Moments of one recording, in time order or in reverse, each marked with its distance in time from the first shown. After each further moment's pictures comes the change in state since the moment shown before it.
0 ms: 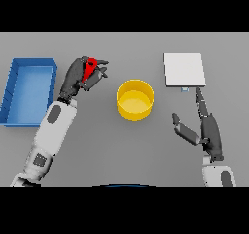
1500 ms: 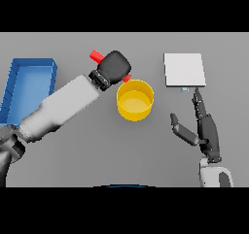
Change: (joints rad) left arm -0.477 0.206 -0.769 0.166 -0.680 -0.361 0.115; right arm 0.014 0.042 -0.001 -0.016 -0.053 0.015 0.031
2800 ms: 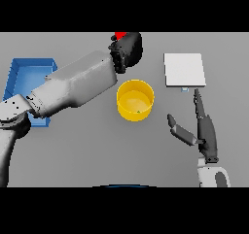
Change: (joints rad) left arm -0.377 -0.021 -0.375 0.197 -0.188 -0.062 -0.209; right arm -0.003 0.004 0.012 0.024 0.083 -0.060 -0.023
